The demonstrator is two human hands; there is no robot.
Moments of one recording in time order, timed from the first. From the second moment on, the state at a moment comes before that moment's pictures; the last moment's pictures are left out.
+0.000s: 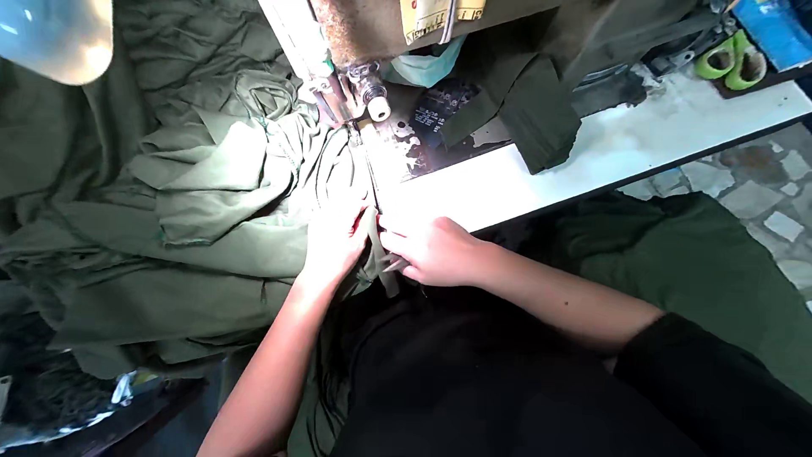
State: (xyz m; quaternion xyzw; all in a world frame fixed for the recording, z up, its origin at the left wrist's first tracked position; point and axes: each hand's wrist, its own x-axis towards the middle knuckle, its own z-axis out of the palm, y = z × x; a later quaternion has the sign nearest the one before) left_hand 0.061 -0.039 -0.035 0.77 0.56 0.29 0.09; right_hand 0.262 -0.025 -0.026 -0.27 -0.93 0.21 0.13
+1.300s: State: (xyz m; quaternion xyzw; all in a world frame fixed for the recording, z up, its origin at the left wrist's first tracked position) left_hand 0.067 -0.042 -0.035 0.73 0.59 0.33 0.14; right_hand 0.271 -0.055 -0.031 -0.30 -0.91 0.25 0.11
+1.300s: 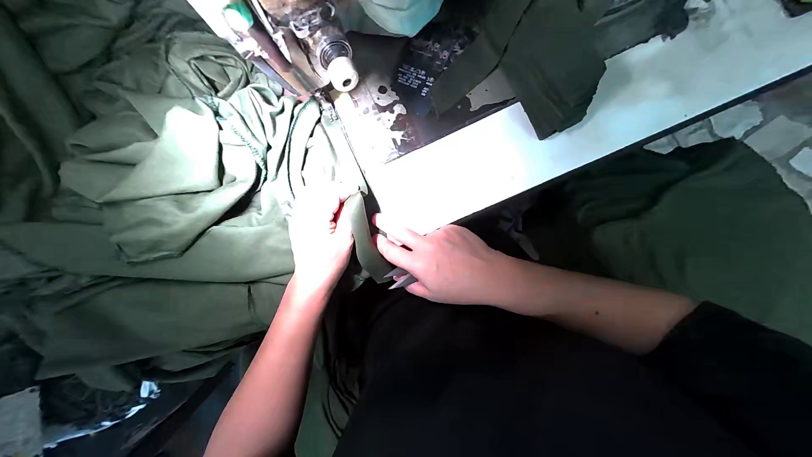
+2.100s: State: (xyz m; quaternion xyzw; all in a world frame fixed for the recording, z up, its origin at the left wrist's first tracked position) left_hand 0.057 -0.038 -0.039 0.85 0.47 0.22 0.06; right_hand 0.273 -0.052 -0.028 -0.30 -0.92 0.25 0.08
